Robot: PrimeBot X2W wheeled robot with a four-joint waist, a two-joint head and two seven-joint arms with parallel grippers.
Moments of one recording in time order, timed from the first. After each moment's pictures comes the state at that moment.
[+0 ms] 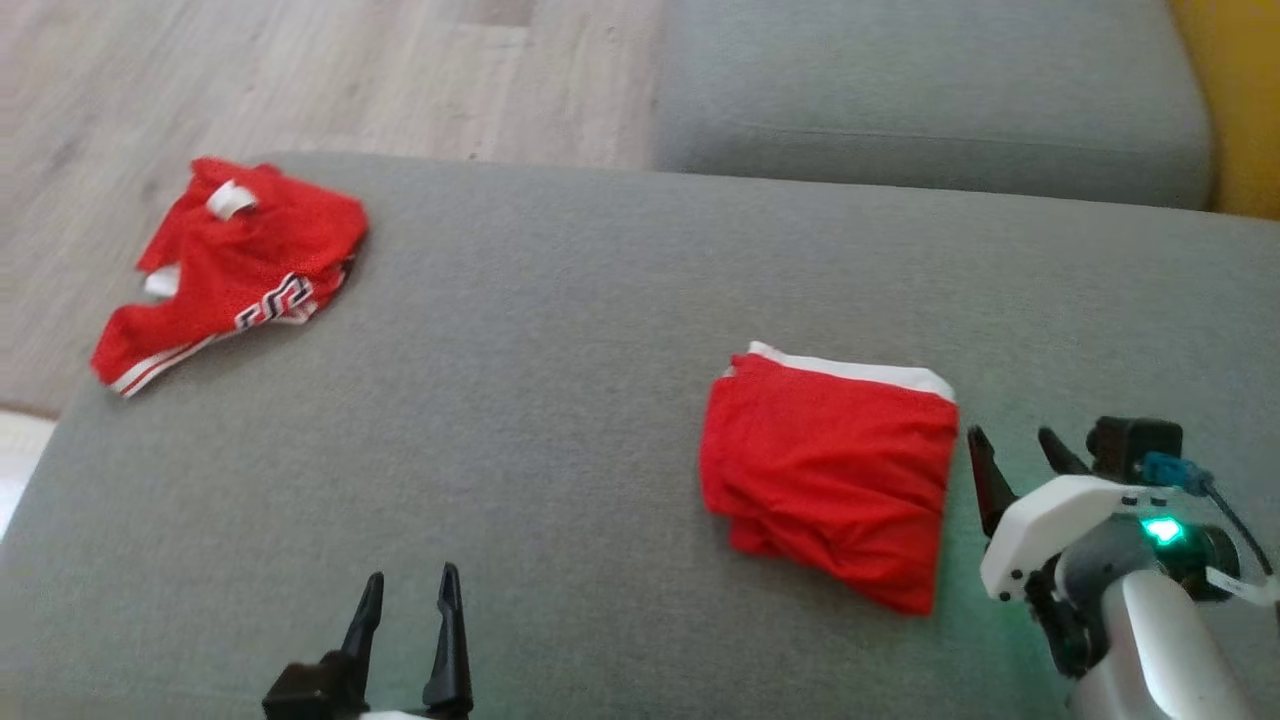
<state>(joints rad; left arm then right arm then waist) 0.06 0.24 -0.52 0.21 -0.61 0.24 -0.25 -0.21 -0.05 -0.07 0.48 0.11 0.13 0.16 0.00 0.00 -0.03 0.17</state>
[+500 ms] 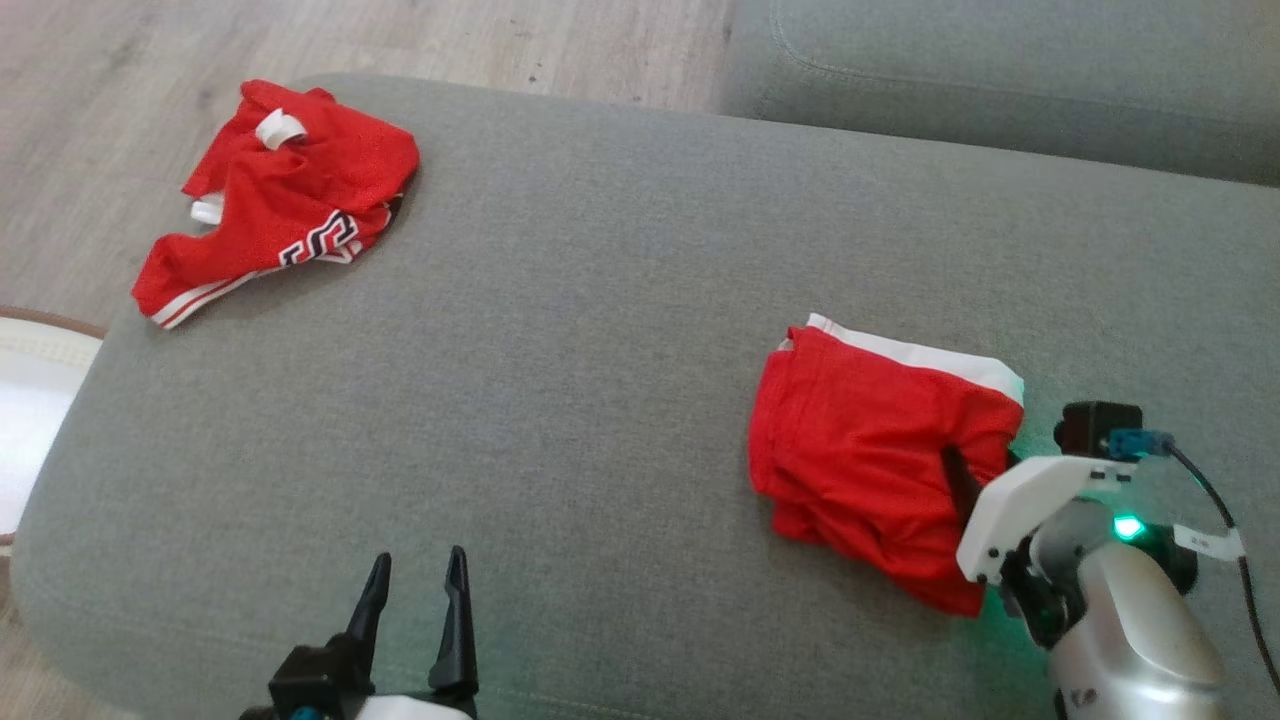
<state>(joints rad) 0.04 0.23 -0.52 0.22 -0.58 0.22 -0.25 -0.34 -0.05 -0.08 0.76 0.17 0.13 0.25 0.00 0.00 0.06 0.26</state>
